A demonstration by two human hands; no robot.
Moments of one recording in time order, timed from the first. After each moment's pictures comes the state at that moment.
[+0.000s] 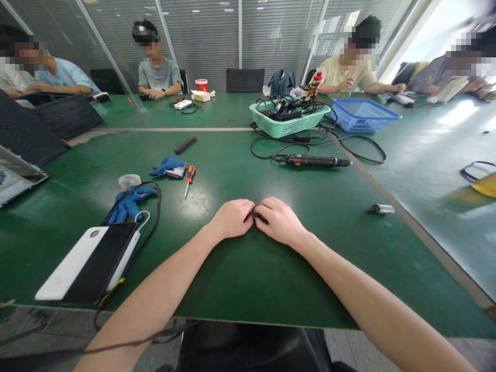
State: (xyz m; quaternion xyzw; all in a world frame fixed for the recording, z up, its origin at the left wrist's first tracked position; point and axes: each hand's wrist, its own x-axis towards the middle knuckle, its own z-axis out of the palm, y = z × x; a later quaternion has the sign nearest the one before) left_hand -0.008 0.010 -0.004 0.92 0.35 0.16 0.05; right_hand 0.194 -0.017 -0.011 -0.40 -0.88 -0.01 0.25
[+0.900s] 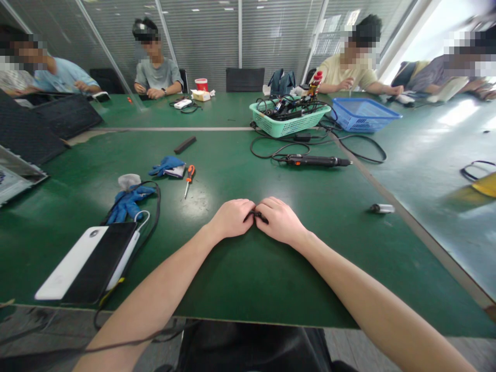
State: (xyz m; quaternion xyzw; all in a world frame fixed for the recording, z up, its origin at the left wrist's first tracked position) left_hand -0.009 0.010 -0.003 0.92 0.35 0.16 0.05; right_hand 0.195 -0.016 -0.012 -0.41 -0.88 0.01 0.25
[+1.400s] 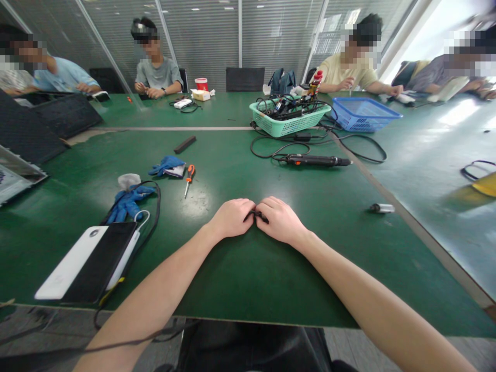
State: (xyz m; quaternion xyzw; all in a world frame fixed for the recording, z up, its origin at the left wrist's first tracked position) left_hand -0.008 0.010 -0.003 0.92 0.35 0.16 0.05; right_hand 0.195 -0.015 -0.013 -0.41 -0.88 0.01 0.26
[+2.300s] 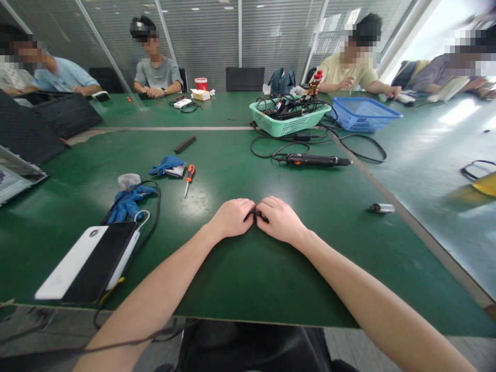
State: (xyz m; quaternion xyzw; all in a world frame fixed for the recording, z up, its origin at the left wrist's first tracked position) left_hand -0.008 0.010 -0.002 0.92 0.35 0.16 0.06; right_hand 0.196 -0.013 -0.013 -0.40 -0.88 0.01 0.25
